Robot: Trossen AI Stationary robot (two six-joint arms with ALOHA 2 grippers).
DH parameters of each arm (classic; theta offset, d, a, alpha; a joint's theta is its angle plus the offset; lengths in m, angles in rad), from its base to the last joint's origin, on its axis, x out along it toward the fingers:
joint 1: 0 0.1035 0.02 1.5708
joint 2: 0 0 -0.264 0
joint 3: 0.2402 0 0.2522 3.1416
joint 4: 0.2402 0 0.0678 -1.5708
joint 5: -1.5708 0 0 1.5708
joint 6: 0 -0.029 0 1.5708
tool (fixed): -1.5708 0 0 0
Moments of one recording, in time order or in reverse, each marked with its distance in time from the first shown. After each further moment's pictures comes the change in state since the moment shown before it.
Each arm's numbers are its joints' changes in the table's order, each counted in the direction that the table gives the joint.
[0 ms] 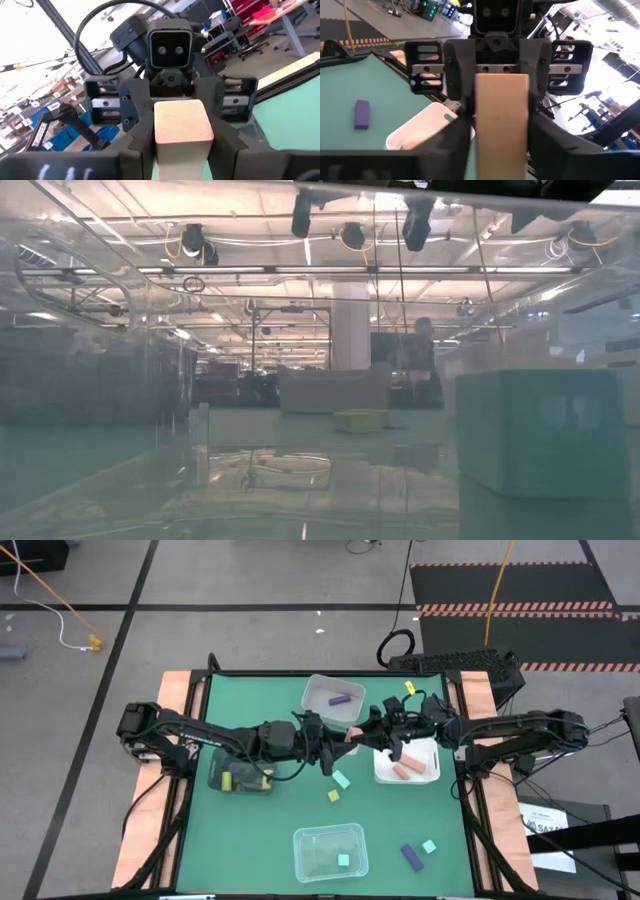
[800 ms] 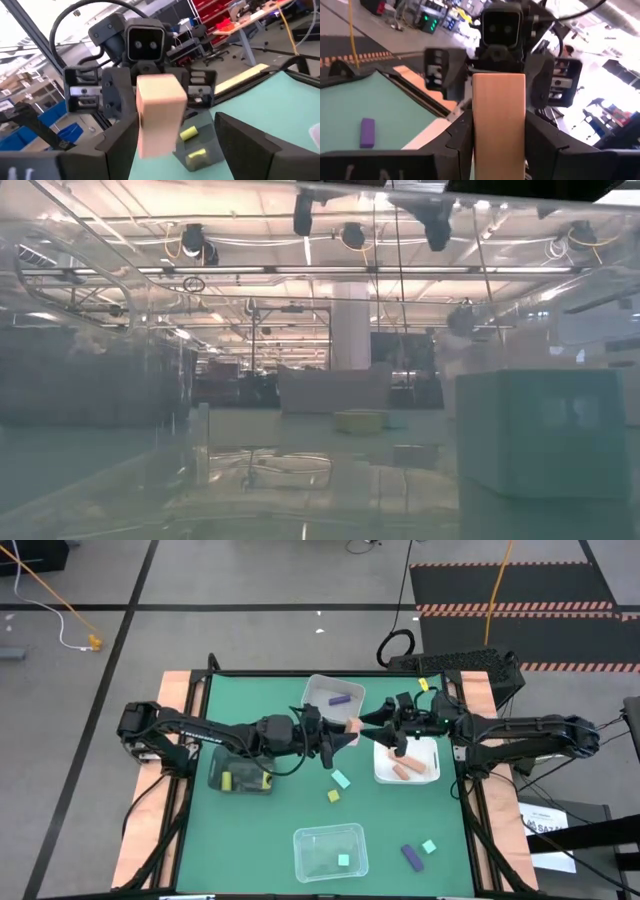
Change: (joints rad) left arm 0.026 0.000 0.000 -0.050 0.007 -0.044; right arm -0.019 0.148 0.000 0.241 0.141 0.121
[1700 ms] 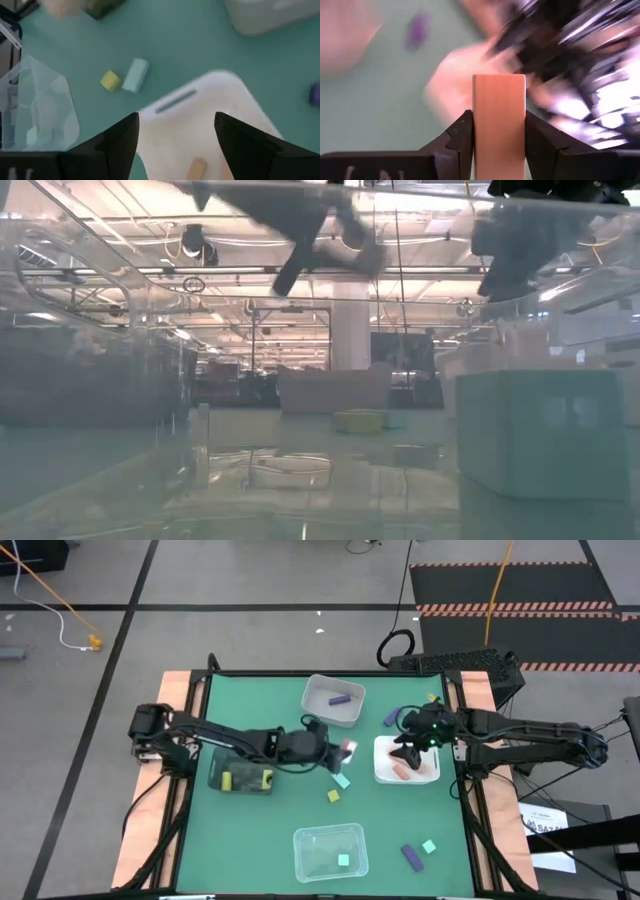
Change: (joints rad) left arm -0.009 -0.089 0.002 0.312 -0.009 0.367; right arm -0.071 0.181 0.000 1.002 0.005 0.124
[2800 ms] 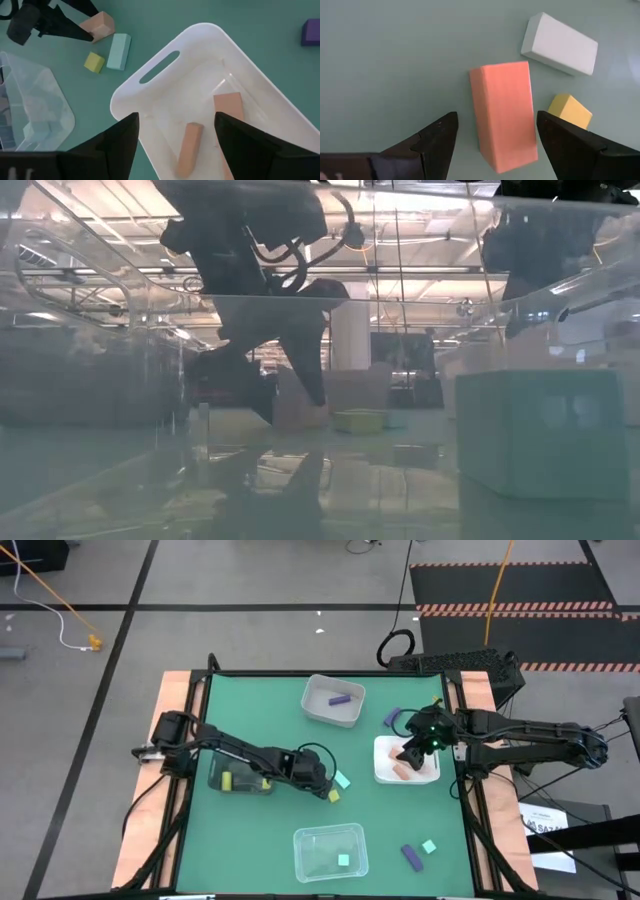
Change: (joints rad) left arm -0.061 -0.195 -0.001 0.491 0.135 0.238; right arm 0.000 0.001 0.000 0.148 -0.005 -0.145
